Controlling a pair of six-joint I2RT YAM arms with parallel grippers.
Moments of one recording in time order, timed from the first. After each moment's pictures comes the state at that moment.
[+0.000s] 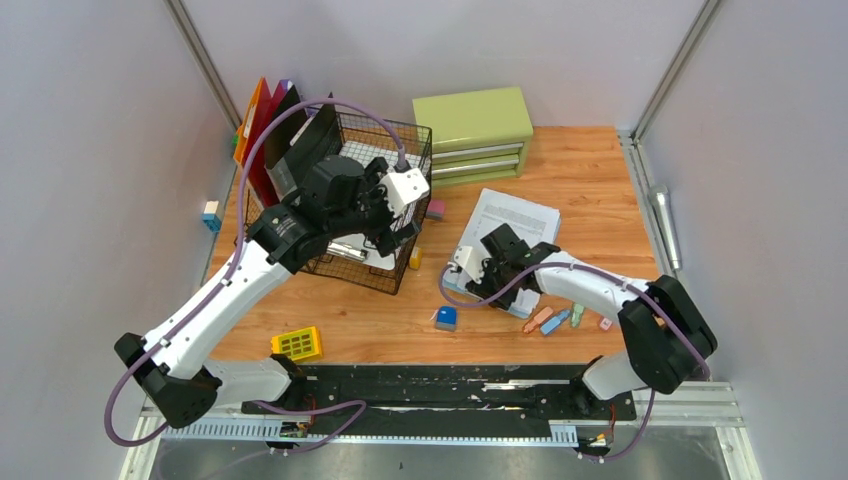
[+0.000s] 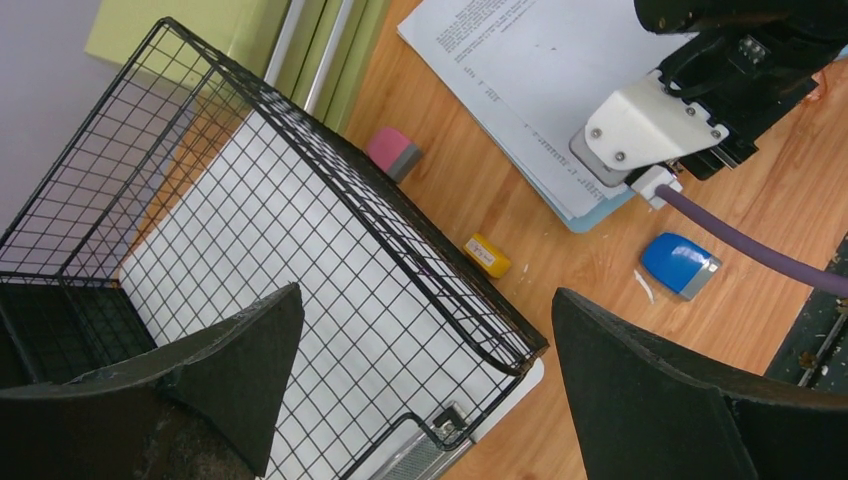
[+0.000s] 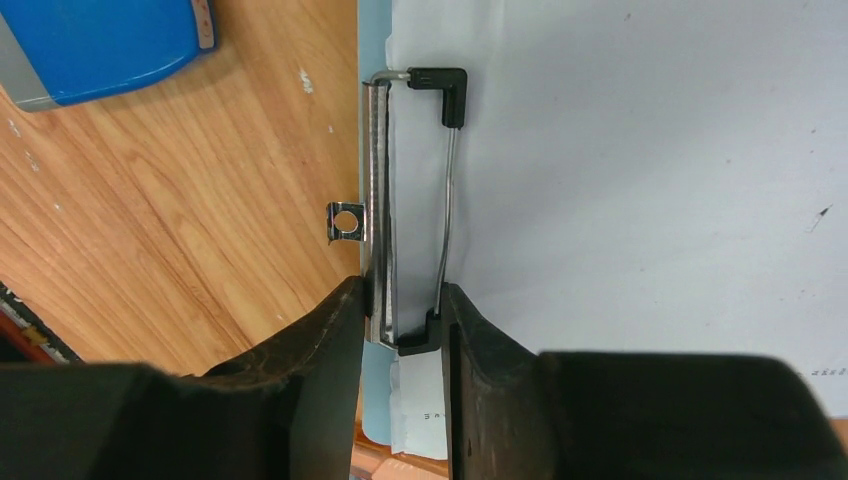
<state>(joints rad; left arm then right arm) -0.72 1.21 1.39 -0.70 0.12 0.44 0.66 1.47 0.80 -0.51 -0.15 -0.55</state>
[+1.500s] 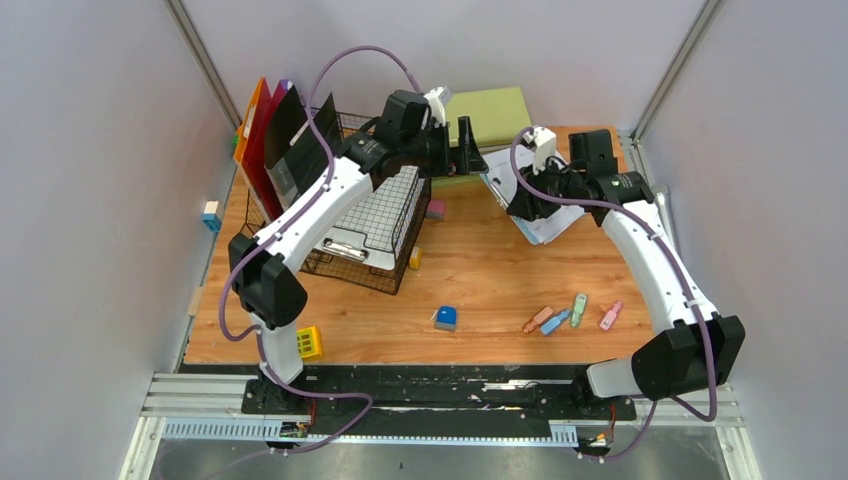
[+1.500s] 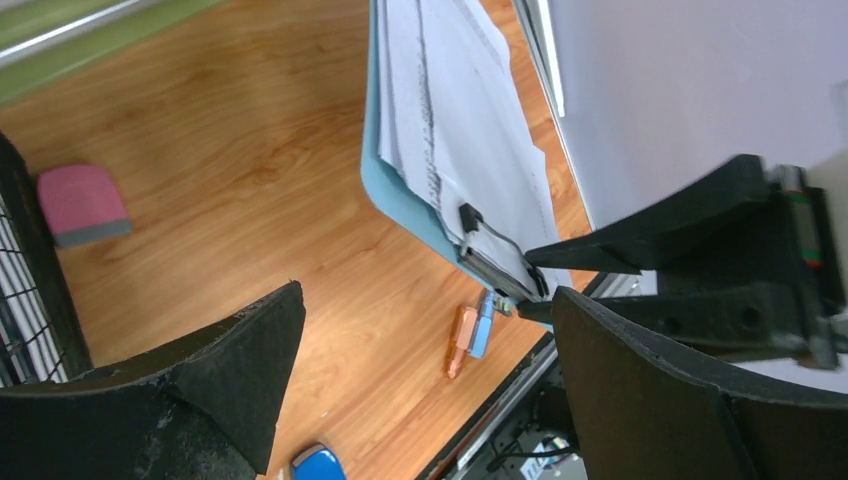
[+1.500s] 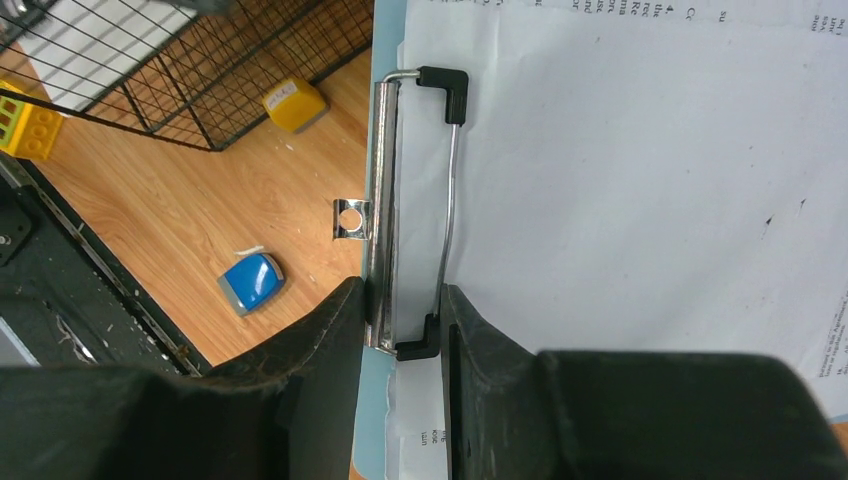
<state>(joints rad) -0.63 1.84 1.93 -0.59 0.32 -0.57 0.21 1.39 1.39 -0.79 -0.52 -0.25</state>
